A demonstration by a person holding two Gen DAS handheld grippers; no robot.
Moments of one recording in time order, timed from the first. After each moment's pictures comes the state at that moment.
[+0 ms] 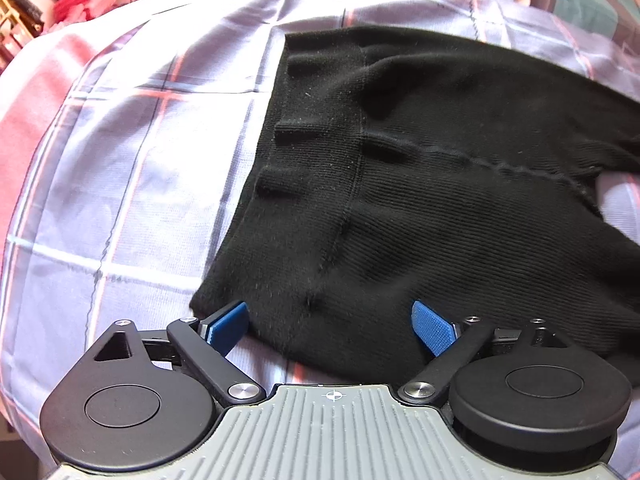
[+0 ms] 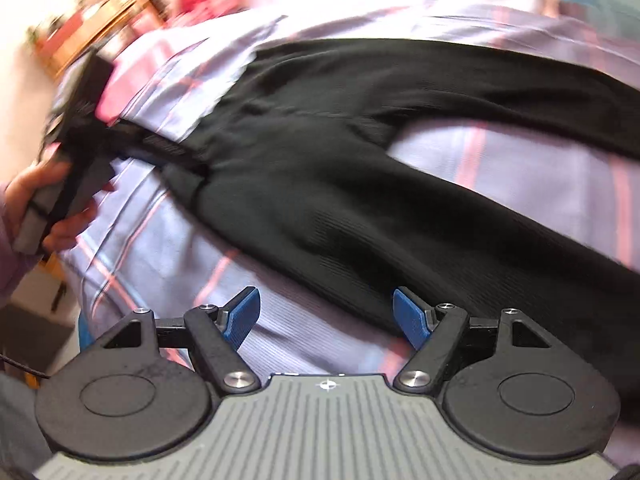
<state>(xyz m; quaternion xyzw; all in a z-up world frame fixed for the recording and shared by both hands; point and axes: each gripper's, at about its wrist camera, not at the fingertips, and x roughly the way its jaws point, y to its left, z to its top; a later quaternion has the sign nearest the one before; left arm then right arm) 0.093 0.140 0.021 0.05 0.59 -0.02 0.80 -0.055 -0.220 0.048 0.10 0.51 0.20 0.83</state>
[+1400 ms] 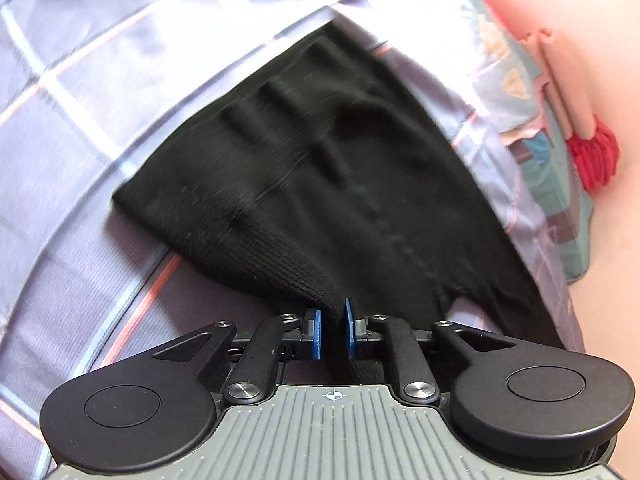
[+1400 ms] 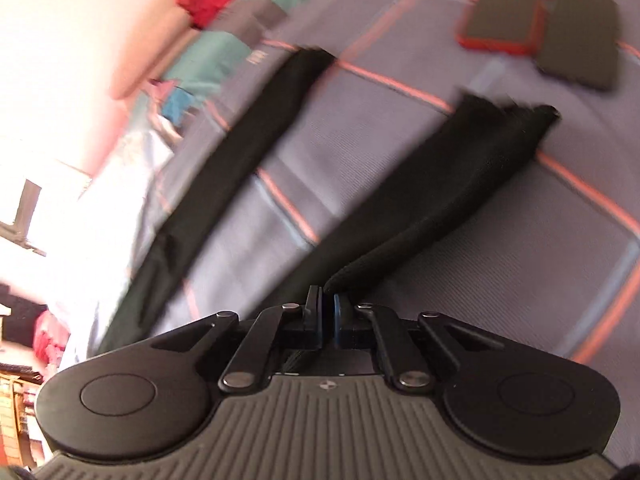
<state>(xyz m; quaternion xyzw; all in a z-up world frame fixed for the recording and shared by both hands) 0.085 0.181 0.030 -0.33 0.56 -0.04 0.76 -0.097 -0.506 0.024 0.43 0.37 -0.15 0.81</state>
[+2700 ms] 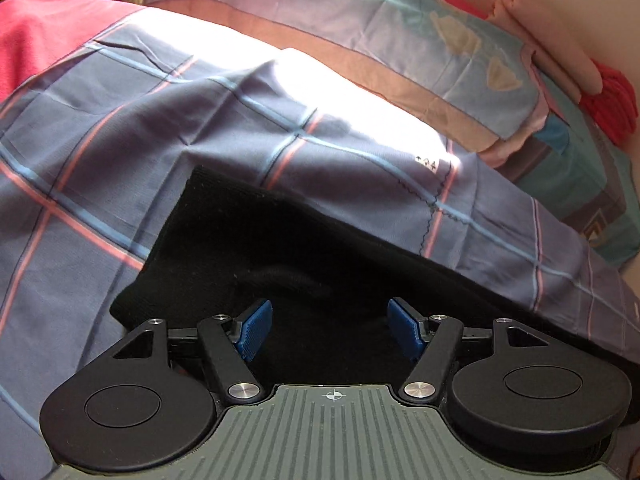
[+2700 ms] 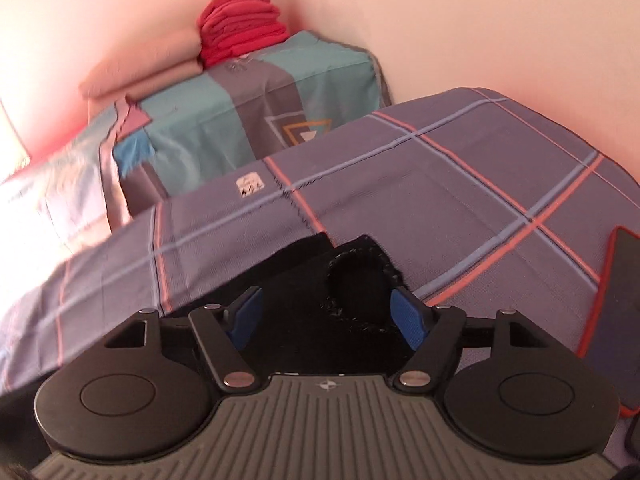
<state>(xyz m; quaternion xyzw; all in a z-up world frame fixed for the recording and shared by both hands) 0.225 0.109 0.047 -0.15 0.54 -0.02 0.83 0.106 -0.561 0.009 0.17 0.36 -0.27 0.88</state>
